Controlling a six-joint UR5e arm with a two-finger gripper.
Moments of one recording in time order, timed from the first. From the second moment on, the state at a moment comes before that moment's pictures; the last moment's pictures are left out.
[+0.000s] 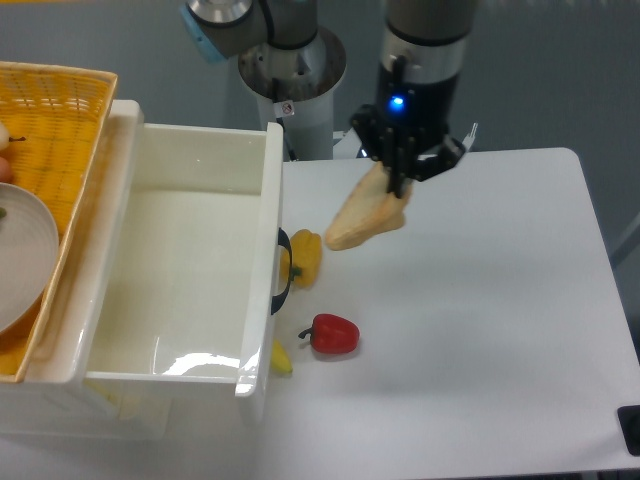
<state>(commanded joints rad) 2.47 -1.71 -1.24 -1.60 1.42 1.00</state>
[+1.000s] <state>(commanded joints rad) 2.25 -1.73 -1.31 -1.56 1.41 0.87</state>
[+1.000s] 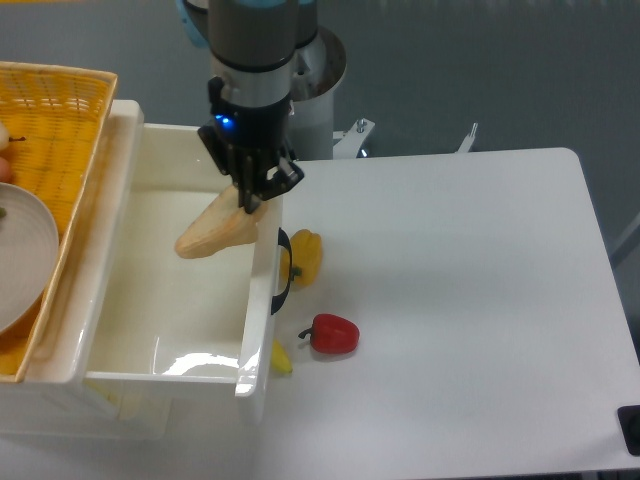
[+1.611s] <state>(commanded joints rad) 2.21 -1.80 -1.37 -1.48 1.44 0.85</state>
